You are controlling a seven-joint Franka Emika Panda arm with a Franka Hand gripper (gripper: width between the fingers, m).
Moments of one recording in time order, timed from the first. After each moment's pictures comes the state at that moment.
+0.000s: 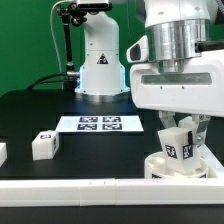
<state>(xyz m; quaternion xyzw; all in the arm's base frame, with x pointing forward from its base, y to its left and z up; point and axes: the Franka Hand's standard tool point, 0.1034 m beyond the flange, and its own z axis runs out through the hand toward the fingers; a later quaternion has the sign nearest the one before) 0.645 0.086 0.076 -0.85 0.52 -0.05 0.08</state>
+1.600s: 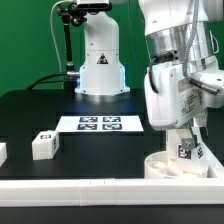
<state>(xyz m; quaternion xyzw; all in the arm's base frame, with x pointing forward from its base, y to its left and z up) 0.645 0.101 0.072 -0.46 0.88 0.04 0.12</state>
